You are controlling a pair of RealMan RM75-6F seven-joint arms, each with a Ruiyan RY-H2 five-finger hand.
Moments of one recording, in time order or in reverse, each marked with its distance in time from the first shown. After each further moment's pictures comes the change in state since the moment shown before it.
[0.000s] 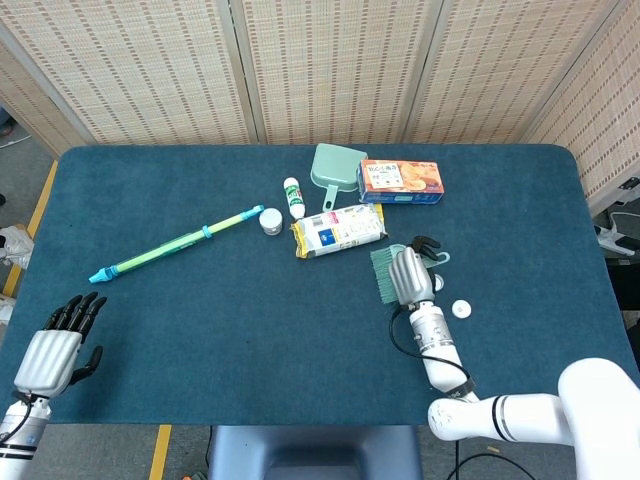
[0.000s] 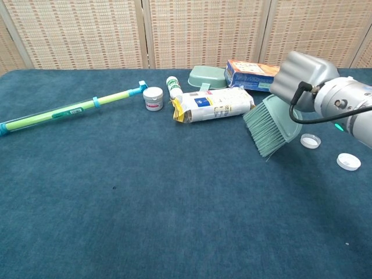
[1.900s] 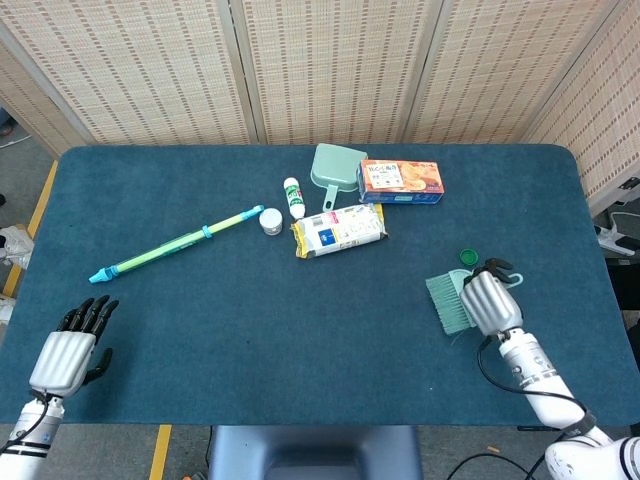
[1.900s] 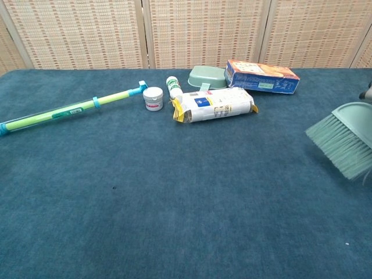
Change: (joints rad) left arm -0.013 -0.043 0.006 -0.004 -0.022 -0.024 0.092; right arm -0.211 0.428 -0.288 -0.191 -0.419 -0.042 0.349
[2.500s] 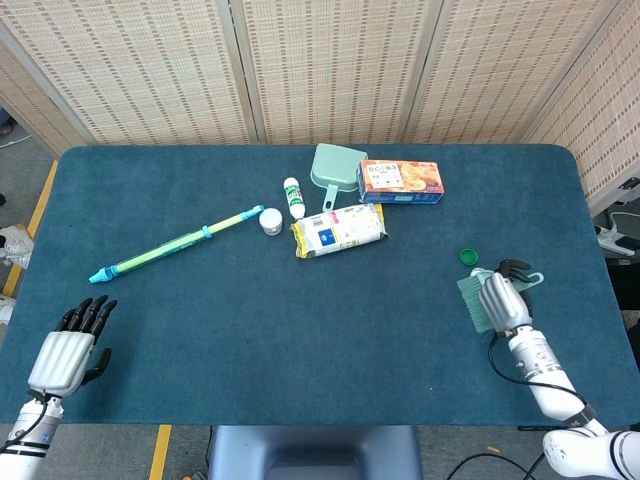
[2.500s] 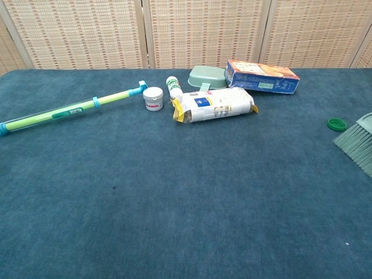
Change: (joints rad) left arm 0.001 0.004 -0.001 0.001 -0.005 0.000 -0.003; right arm -0.034 -0.074 0.022 0.195 0.093 -0.060 -0.143
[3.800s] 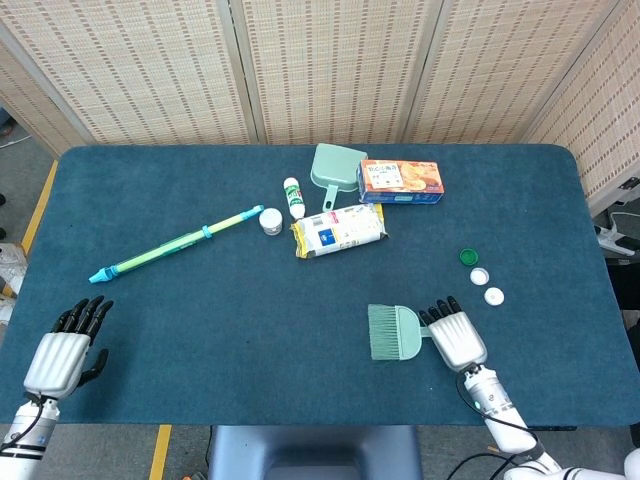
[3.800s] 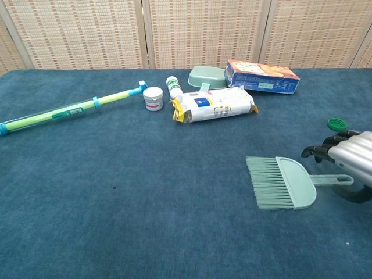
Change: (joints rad) left arm 0.010 0.011 0.004 -0.004 0.009 0.017 -0.020; right arm -0.258 -0.327 0.133 0.218 -0.327 -0.016 0.981
